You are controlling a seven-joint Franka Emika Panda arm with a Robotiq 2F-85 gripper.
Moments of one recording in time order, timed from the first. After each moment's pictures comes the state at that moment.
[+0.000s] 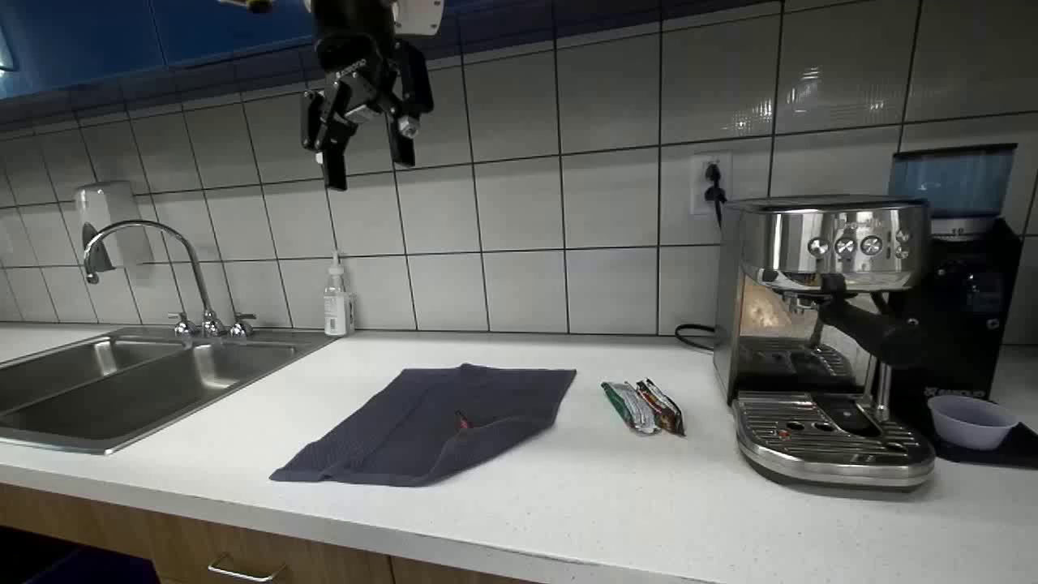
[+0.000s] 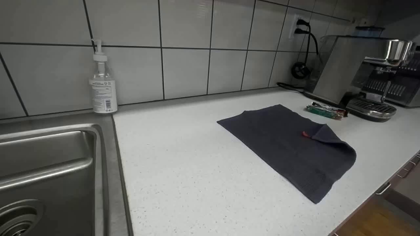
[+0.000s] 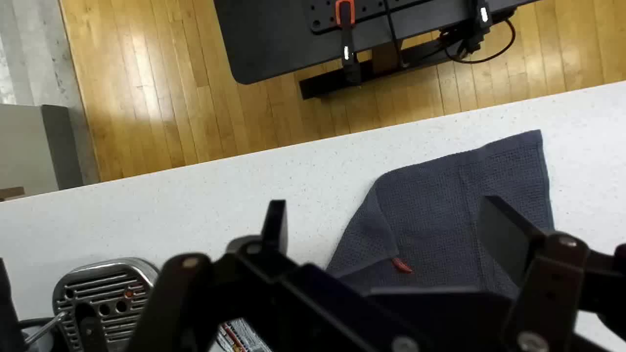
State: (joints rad) arm -0.13 -0.32 -0.04 -2.09 -0.17 1.51 0.04
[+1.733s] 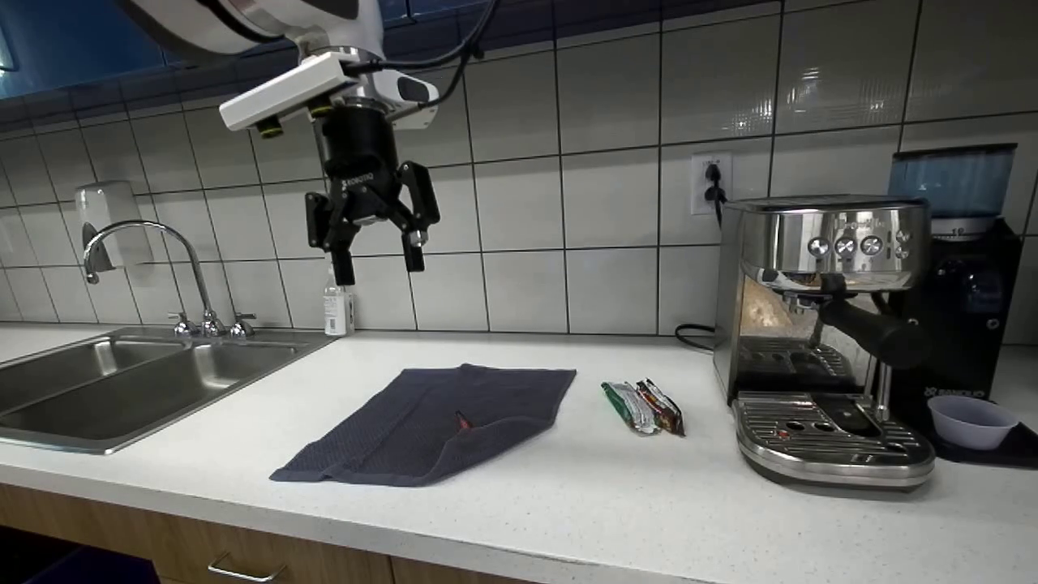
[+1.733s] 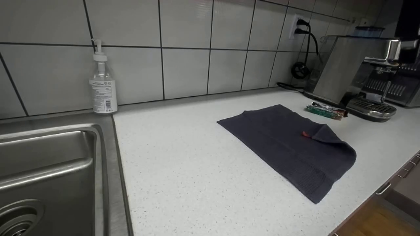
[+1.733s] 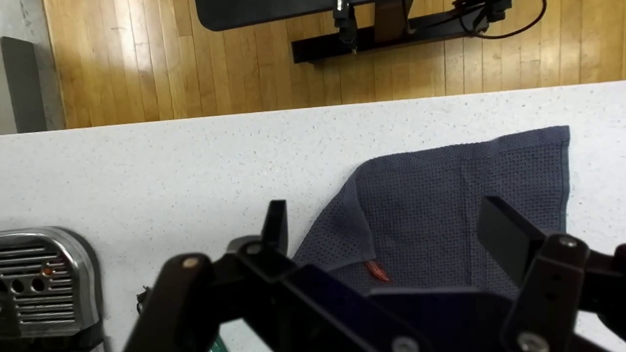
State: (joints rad) arm -0.10 -0.33 -0.04 -2.36 -0.19 1.85 0.01
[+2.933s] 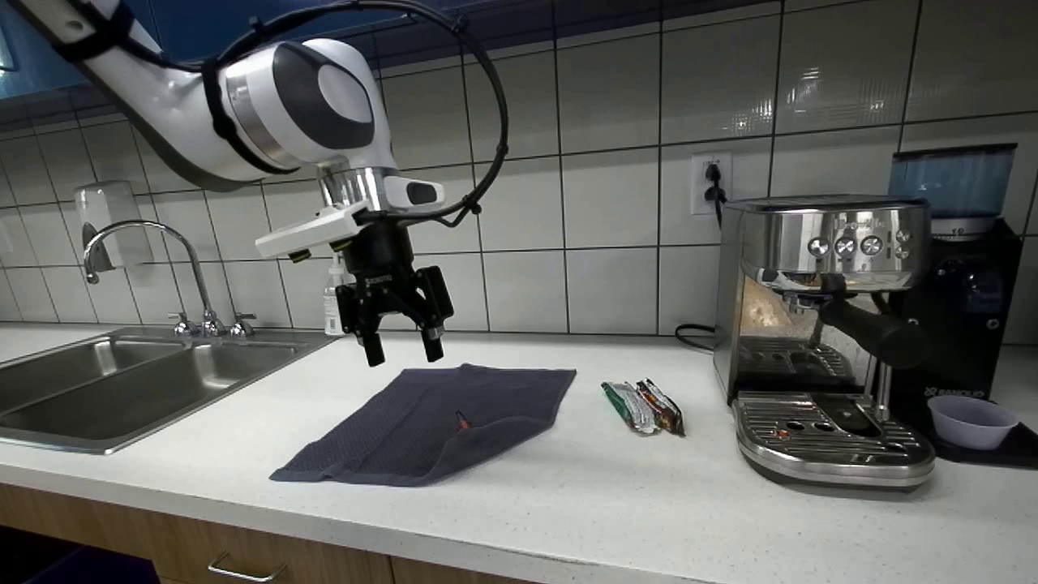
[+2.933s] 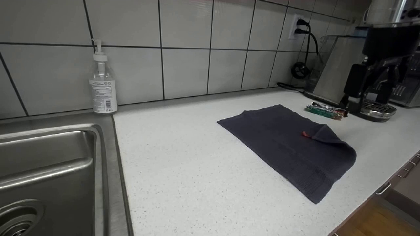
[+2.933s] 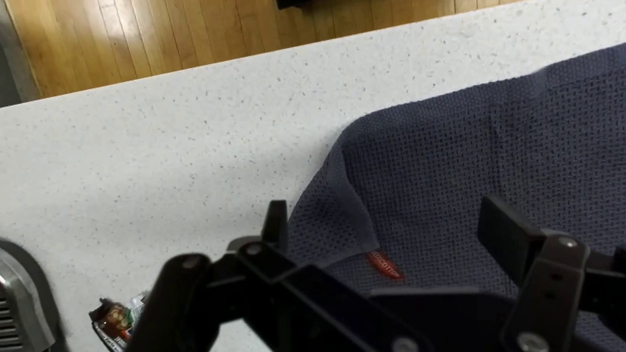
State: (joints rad) arm -0.10 -0.18 -0.04 -2.53 -0.24 2.27 0.19
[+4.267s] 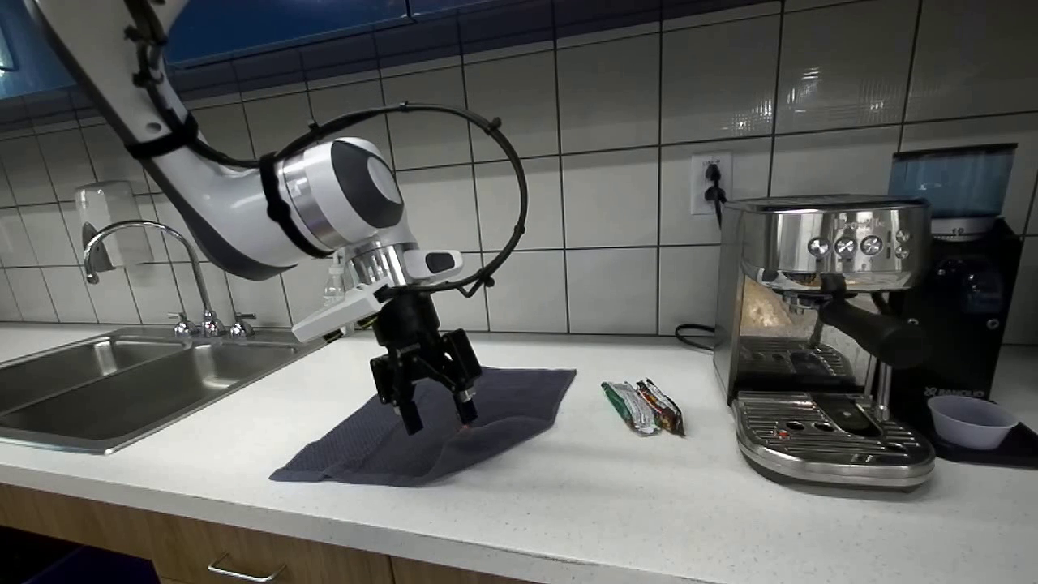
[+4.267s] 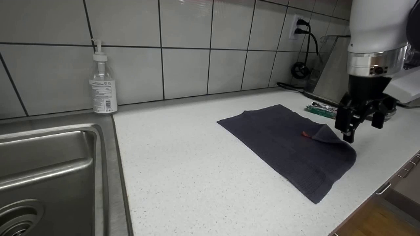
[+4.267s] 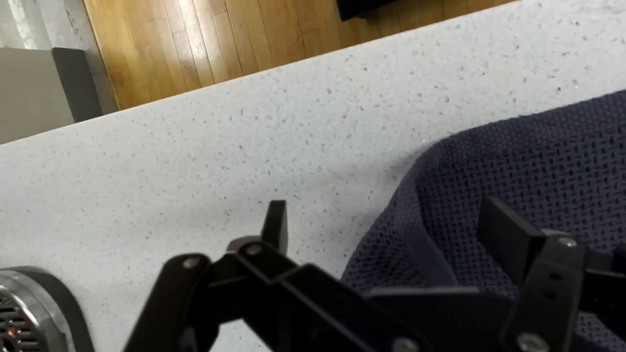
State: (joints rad) arm -0.11 0.04 -0.07 -2.52 -0.51 2.37 0.45
